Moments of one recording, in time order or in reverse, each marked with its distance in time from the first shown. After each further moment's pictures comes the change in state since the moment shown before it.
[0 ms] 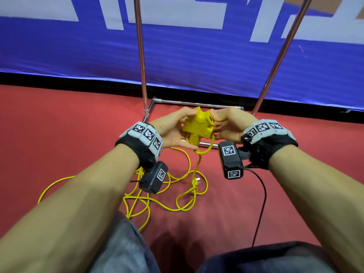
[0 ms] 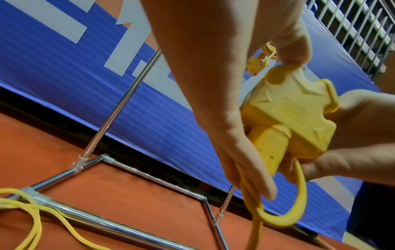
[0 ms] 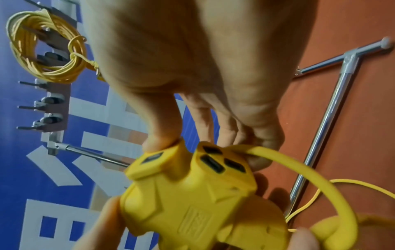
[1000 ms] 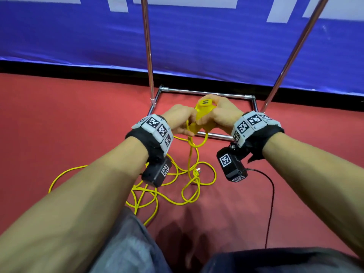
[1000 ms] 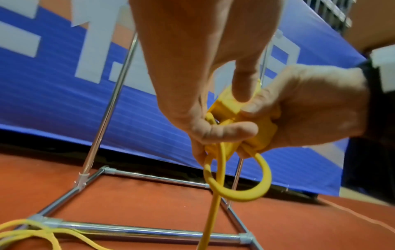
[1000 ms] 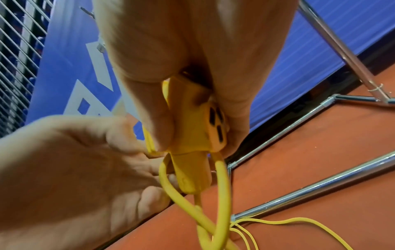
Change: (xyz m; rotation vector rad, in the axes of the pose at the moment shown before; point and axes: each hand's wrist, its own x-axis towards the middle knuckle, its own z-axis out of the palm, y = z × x) left_hand 0.011 0.000 -0.008 0.470 0.418 0.042; right_hand 0.051 0.021 0.026 -0.410 0.055 -0.232
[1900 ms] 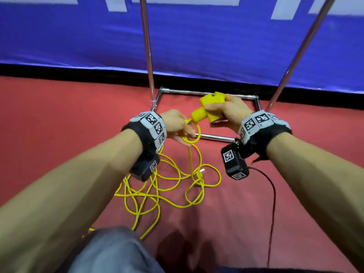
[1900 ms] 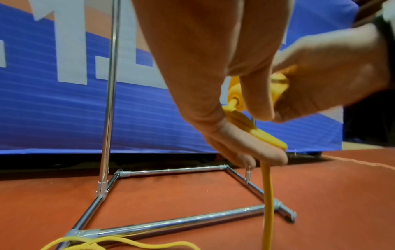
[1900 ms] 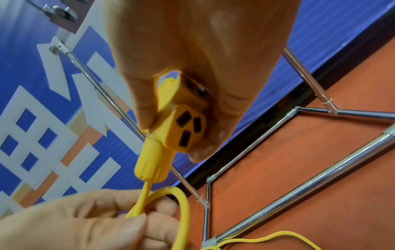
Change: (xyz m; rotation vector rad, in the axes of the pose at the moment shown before) left_hand 0.037 -0.019 -0.023 0.079 -0.205 -0.061; right_hand 0.024 0.008 -0.017 0.132 0.158 0.088
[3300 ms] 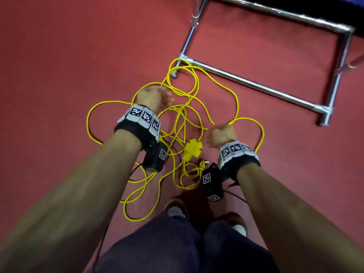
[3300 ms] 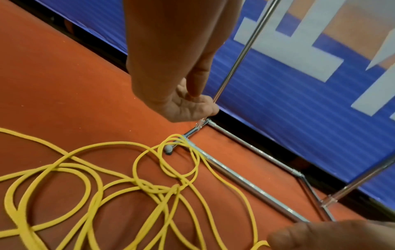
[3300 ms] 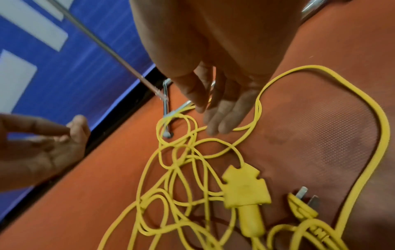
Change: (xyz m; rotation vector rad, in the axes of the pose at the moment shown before) left_hand -0.007 -0.128 -0.084 -0.799 0.818 -0.322; right_hand -0.002 0.142 0.135 -0.285 -0.115 0.672
